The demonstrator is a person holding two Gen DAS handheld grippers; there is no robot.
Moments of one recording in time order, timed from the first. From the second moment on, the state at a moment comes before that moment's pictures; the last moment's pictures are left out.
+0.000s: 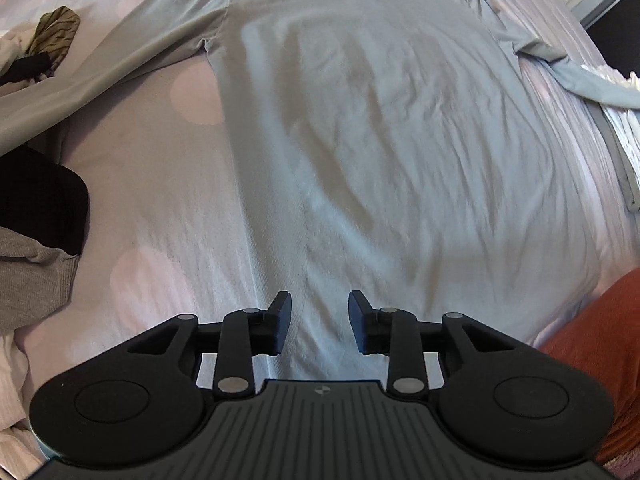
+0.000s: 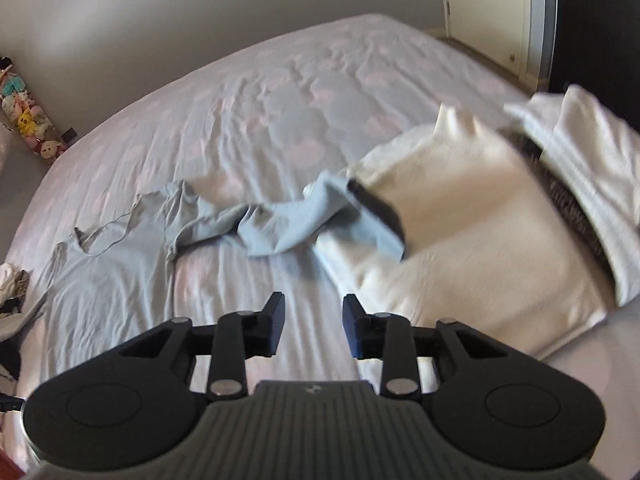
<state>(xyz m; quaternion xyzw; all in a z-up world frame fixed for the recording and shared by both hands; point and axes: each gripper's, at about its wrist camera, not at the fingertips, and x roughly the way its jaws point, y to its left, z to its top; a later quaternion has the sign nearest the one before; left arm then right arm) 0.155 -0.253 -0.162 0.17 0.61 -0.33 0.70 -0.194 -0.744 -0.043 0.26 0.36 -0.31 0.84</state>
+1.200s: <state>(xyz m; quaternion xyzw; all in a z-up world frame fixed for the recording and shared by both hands) 0.127 -0.266 -0.155 0.04 0.62 -0.34 0.70 -0.184 -0.708 -0.133 -0.03 0.50 -0.20 0.84</state>
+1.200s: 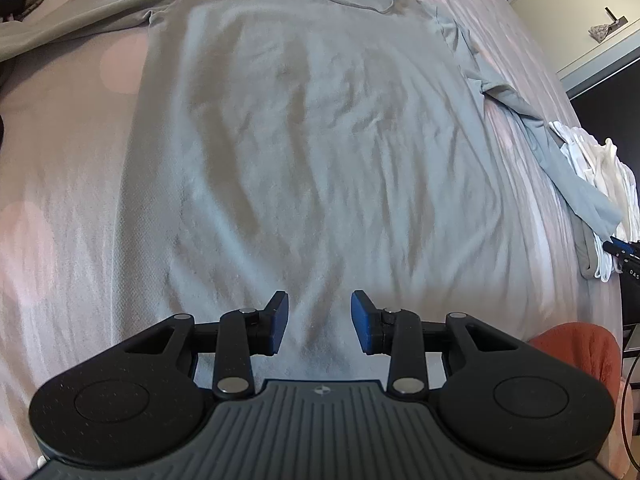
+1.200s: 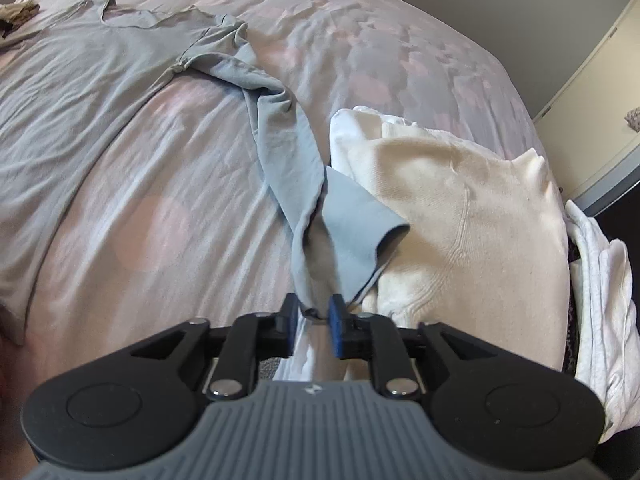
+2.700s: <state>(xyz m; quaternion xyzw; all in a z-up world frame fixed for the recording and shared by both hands) 0.141 -0.280 -0.154 0.04 0.64 -0.30 0.71 -0.167 -0.887 -0.040 0.19 0.31 -0.46 0.81</state>
